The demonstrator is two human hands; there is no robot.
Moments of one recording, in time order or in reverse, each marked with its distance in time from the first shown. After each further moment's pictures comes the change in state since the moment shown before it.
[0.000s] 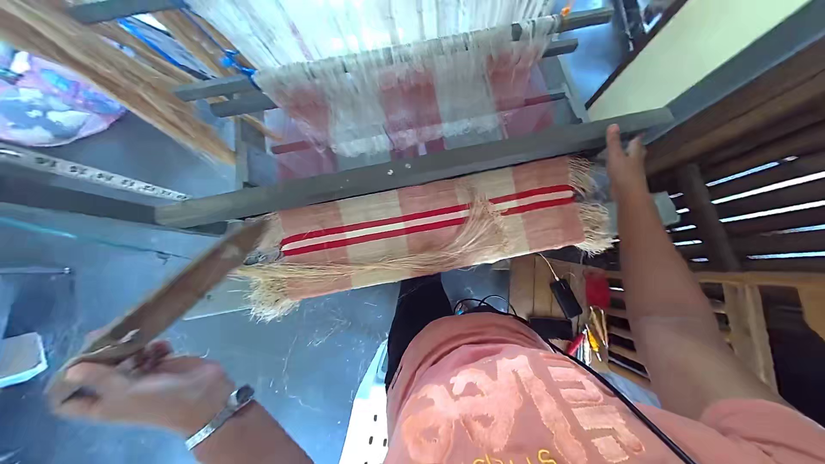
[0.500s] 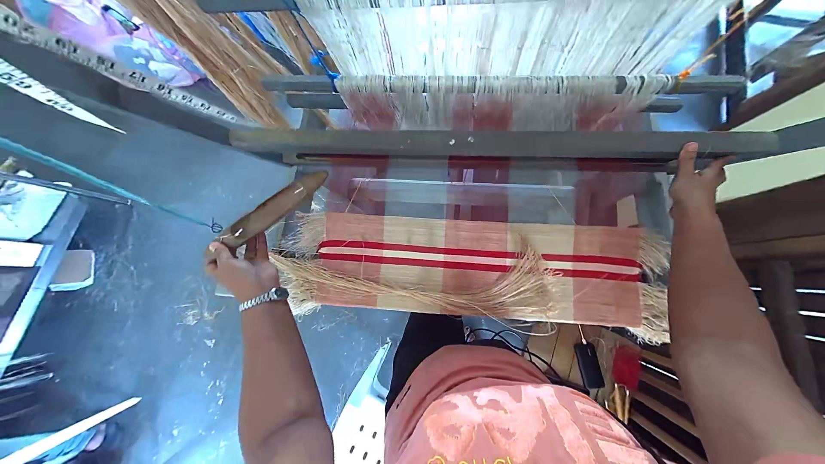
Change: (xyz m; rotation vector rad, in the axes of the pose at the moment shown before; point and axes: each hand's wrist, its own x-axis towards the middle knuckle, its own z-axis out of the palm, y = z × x) left_hand 0.098 -0.147 0.064 -0.101 0.069 -0.329; right_hand 0.117 -0.049 0.090 0.069 0.040 -0.095
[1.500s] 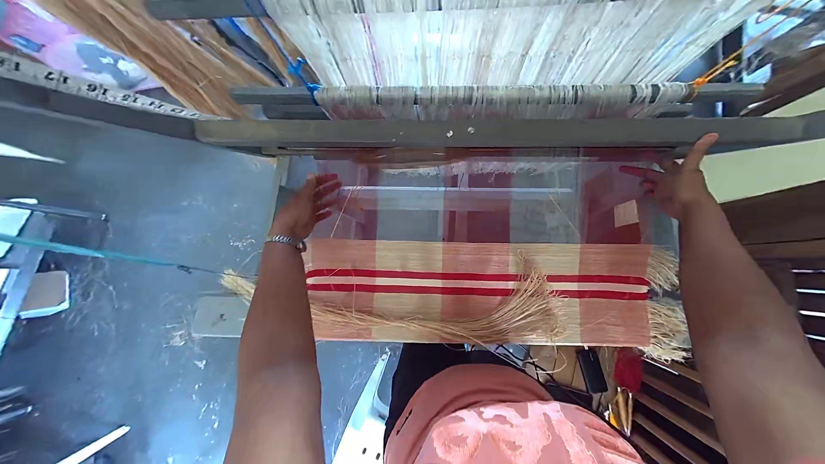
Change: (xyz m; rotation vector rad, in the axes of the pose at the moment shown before) left_hand 0.044 -0.069 0.160 0.803 -0.875 -0.373; right_hand 0.027 -0.018 0.029 0.143 -0.466 0.351
